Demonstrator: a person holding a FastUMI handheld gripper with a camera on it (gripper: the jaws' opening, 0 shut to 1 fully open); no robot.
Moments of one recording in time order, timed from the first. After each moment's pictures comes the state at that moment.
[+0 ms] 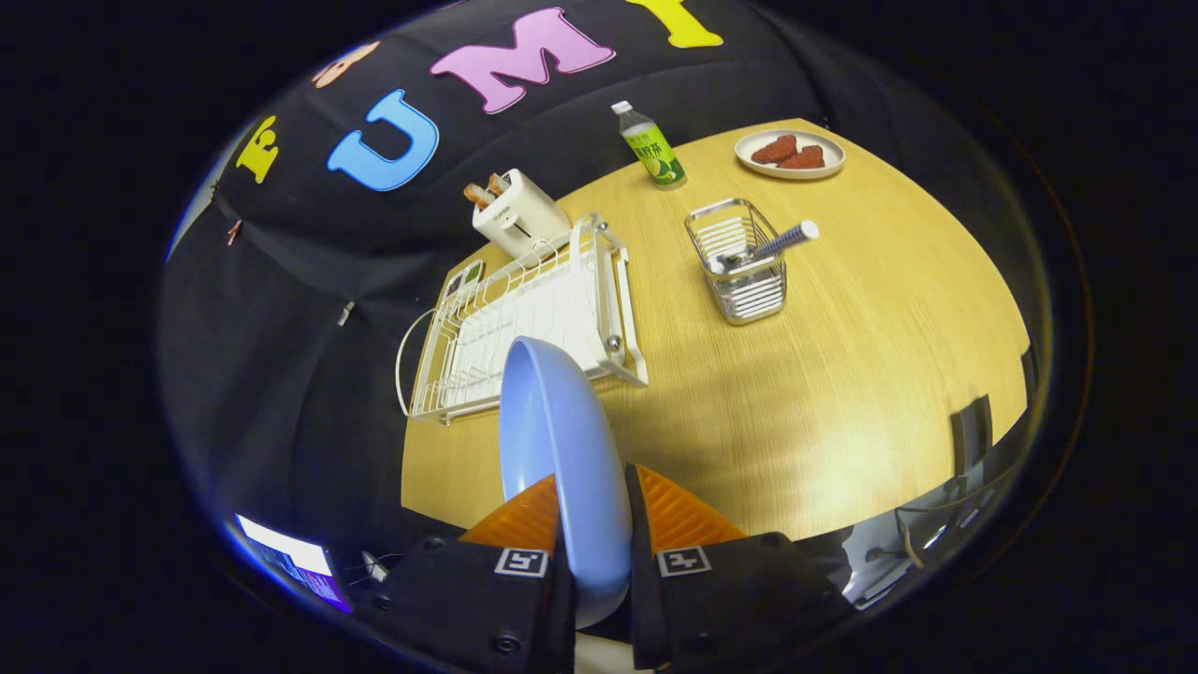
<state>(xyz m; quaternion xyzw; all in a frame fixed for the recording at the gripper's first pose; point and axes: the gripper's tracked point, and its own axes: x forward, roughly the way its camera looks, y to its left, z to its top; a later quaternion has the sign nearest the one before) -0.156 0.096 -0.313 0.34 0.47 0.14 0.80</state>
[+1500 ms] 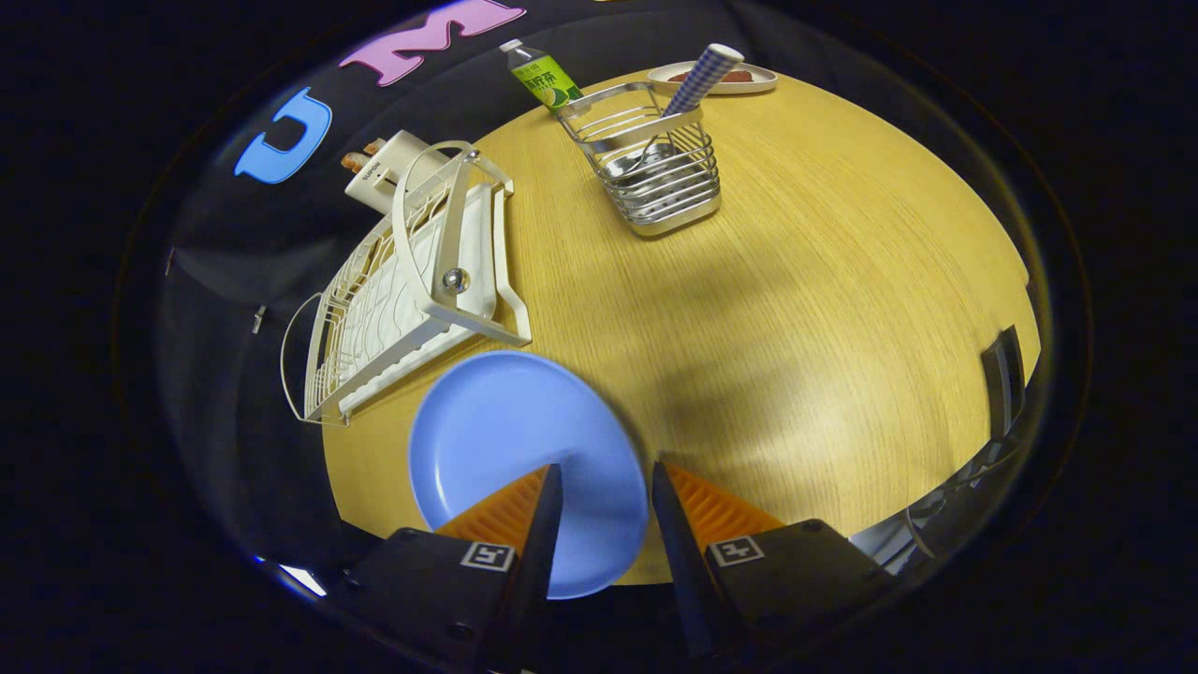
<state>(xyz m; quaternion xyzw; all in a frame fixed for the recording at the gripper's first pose) -0.148 0.094 -0.435 0.33 0.54 0.05 0.77</state>
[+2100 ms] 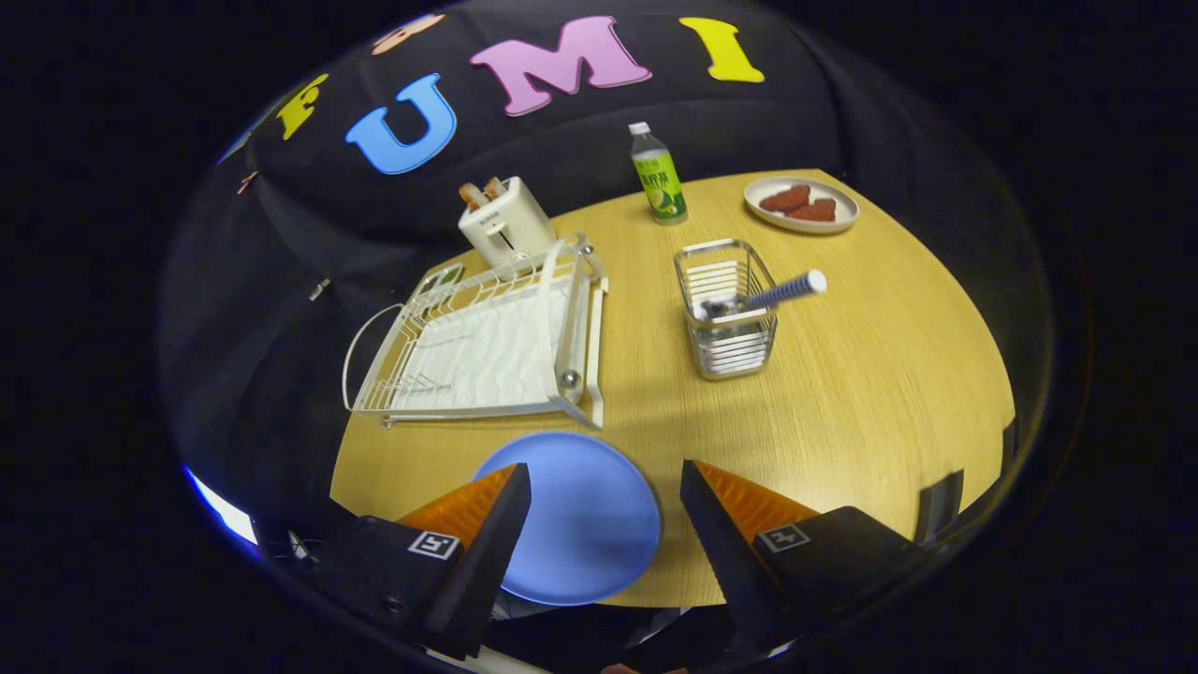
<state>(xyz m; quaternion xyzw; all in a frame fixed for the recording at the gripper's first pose) -0.100 0.070 -0.323 0.23 0.39 0.14 0.88</state>
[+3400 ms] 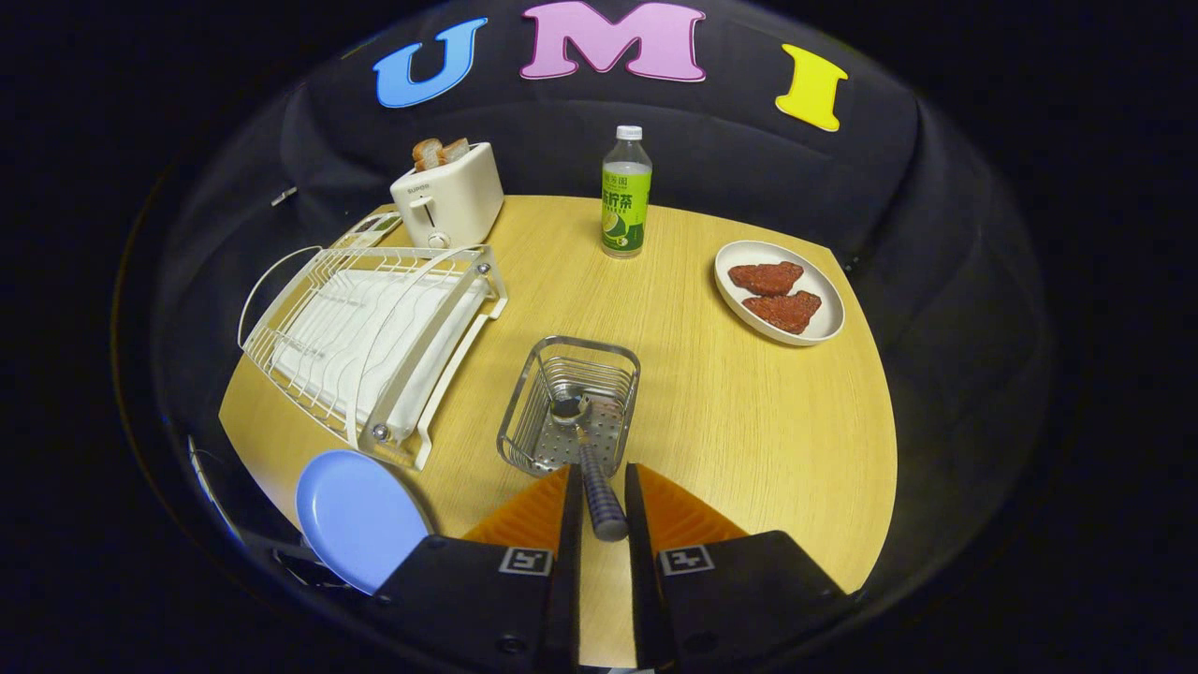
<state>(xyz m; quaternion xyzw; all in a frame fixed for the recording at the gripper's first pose) 0.003 -0.046 -0.387 0.04 0.44 0.14 0.89</state>
